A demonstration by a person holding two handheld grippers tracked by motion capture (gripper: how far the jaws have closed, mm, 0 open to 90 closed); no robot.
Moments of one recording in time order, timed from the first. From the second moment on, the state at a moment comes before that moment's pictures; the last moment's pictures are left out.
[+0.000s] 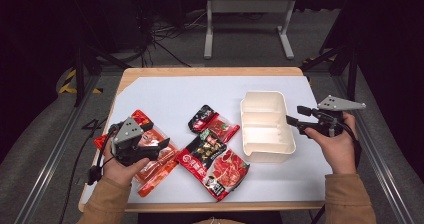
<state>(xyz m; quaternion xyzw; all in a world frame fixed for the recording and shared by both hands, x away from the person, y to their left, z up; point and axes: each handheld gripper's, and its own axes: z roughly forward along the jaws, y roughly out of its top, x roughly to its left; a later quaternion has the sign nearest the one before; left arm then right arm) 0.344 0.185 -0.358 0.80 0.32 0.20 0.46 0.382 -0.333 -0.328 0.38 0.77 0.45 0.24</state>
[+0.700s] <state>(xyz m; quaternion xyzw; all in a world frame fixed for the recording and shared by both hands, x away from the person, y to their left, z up) 0.357 0.142 -0.403 0.82 0.34 0.13 0.44 0.383 -0.326 -0.332 0.38 0.77 0.45 0.24</state>
